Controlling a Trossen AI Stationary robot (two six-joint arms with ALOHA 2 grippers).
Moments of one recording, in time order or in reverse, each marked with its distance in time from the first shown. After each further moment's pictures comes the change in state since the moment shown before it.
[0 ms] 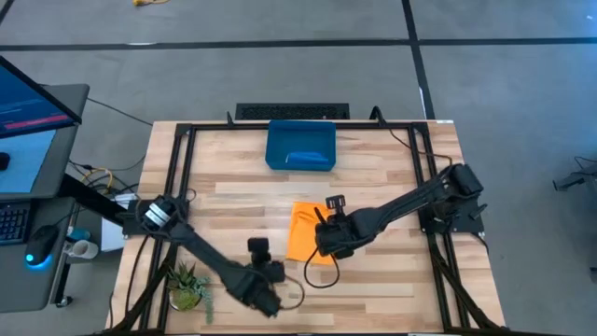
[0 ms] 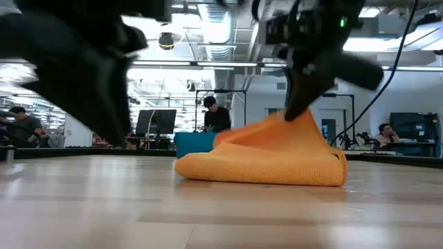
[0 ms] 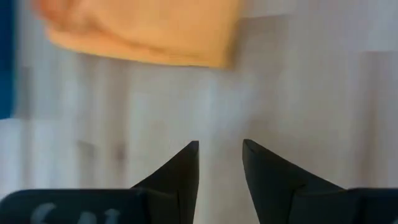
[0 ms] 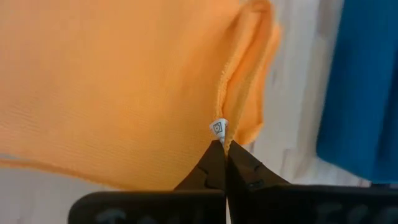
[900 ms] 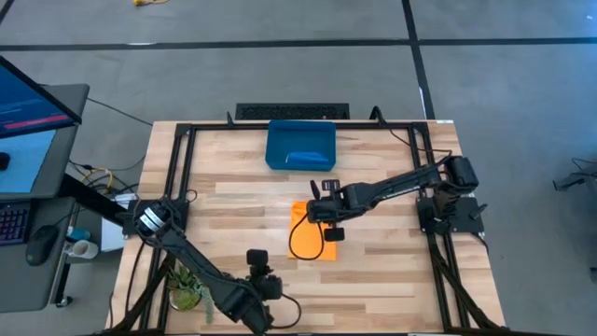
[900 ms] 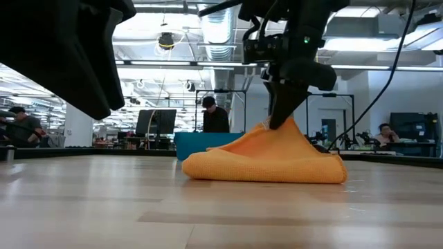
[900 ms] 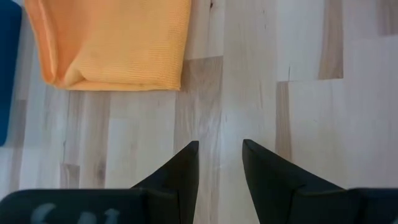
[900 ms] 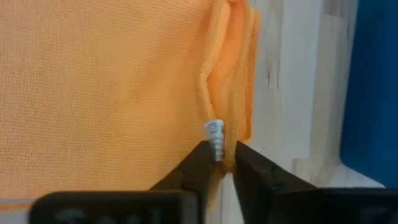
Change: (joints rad) left arm -0.099 0.000 0.050 0.051 -0.060 -0.009; right arm -0.201 -0.011 0.000 0.075 -0.205 -0.062
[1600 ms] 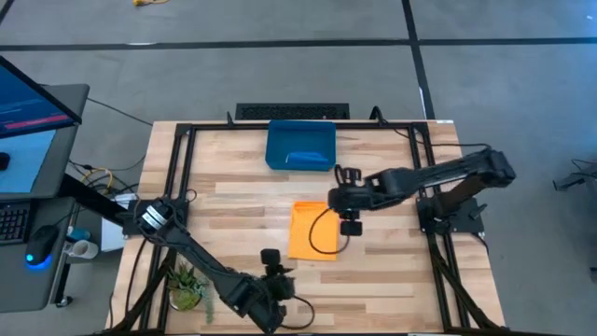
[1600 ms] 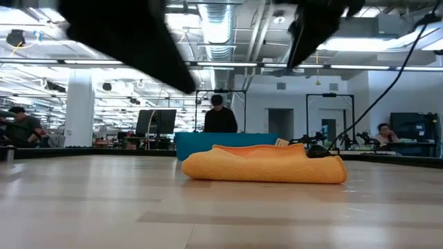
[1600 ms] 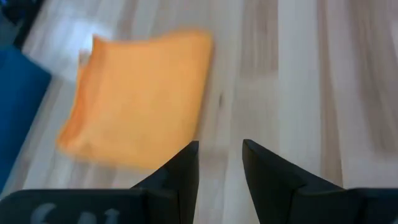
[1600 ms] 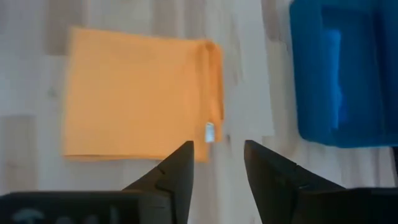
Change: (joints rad) left arm 0.037 -0.001 -0.045 0.323 -0.171 0.130; right arm 0.034 -0.302 0.000 -0.148 0.000 0.099
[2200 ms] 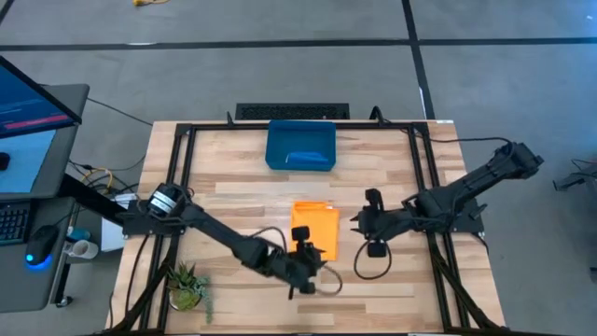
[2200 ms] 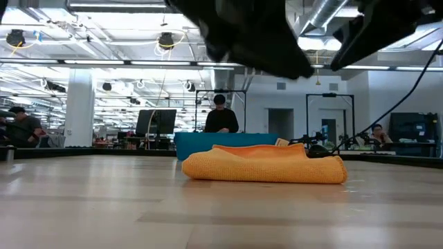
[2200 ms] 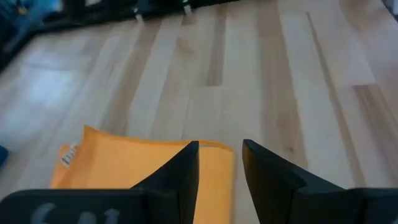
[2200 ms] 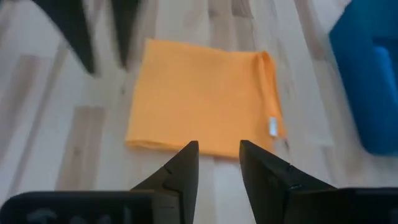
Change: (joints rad) left arm 0.240 -0.032 -0.109 0.602 0.192 0.362; right arm 0.254 -0.346 -0.482 0.395 0.096 0.135
